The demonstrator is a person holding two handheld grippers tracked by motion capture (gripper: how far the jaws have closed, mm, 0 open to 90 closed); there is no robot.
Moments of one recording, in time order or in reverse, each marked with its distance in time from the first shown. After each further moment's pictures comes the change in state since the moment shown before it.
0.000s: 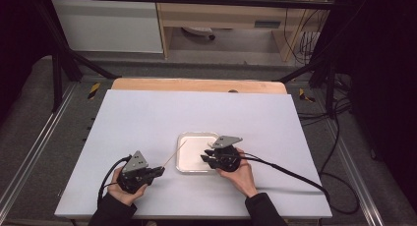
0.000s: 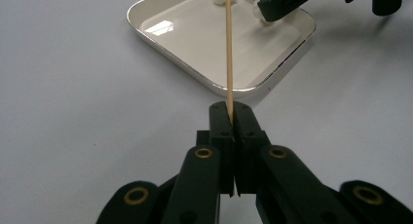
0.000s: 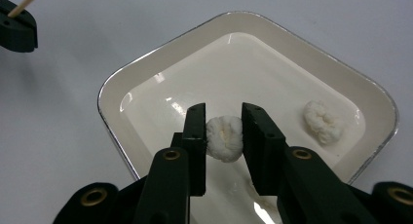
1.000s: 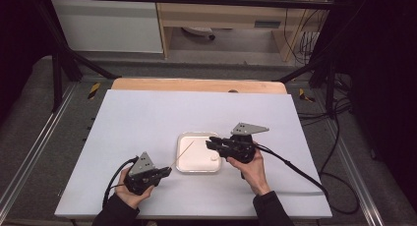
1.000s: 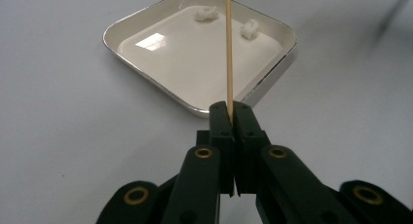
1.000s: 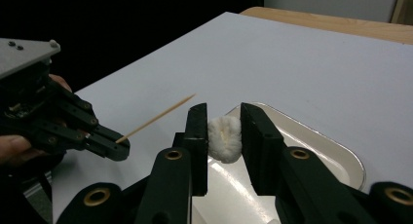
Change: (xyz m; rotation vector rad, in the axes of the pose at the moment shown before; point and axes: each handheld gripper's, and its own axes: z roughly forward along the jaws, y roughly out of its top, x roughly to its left) left arm -0.013 0.006 0.011 -0.041 -0.019 0.035; right arm -0.013 0.029 -0.058 -0.252 0.129 0.162
